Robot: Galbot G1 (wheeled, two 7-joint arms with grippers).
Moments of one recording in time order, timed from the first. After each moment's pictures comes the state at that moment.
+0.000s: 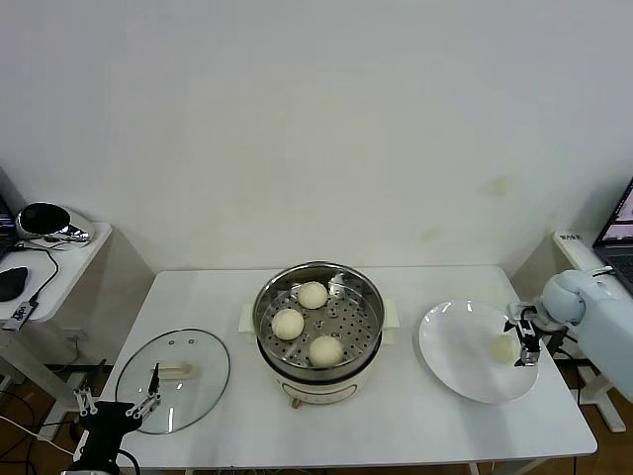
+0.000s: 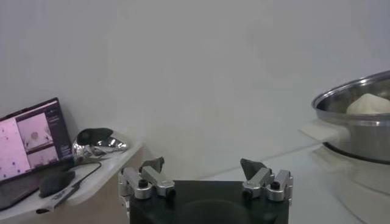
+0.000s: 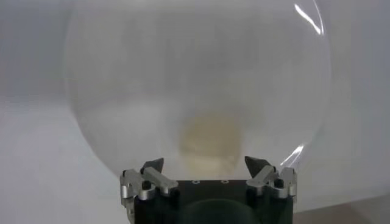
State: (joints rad) left arm 1.84 -1.26 -0.79 -2.18 -0.07 -0.04 -0.10; right arm -0.24 0.64 -0.47 1.06 -0.37 -0.10 -1.10
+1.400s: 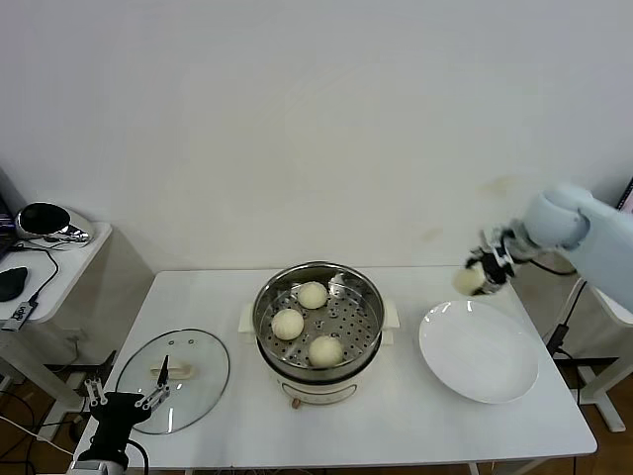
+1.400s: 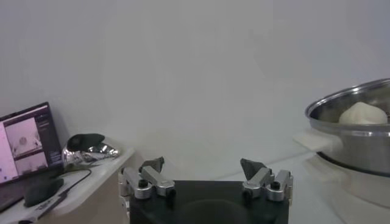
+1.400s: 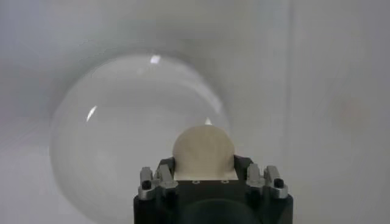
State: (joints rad) left arm 1.79 -1.25 -0.75 -2.17 -0.07 -0.03 -0.10; right arm 0.53 0.60 -1.12 1.48 0.15 -0.34 -1.07
